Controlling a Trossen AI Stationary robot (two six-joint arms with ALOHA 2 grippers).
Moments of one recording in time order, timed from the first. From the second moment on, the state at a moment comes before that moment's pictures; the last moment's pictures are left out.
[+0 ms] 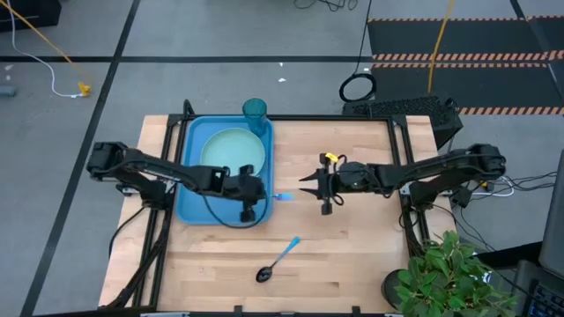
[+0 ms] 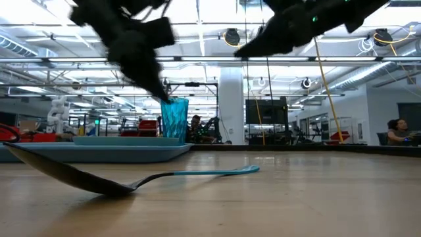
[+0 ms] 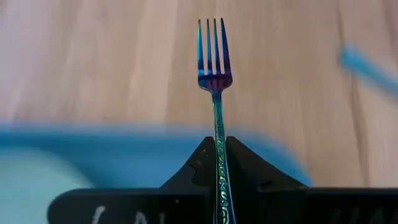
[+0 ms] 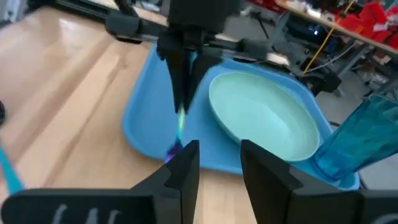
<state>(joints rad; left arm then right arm) -0.07 1.46 0.87 -0.28 -0.14 -0.03 0.05 1.30 0.69 0.24 0.13 -0.27</state>
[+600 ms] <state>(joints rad) -0.32 1.03 0.65 -0.56 -0.42 -0.22 0.15 1.17 0.69 0.19 0.13 -0.23</state>
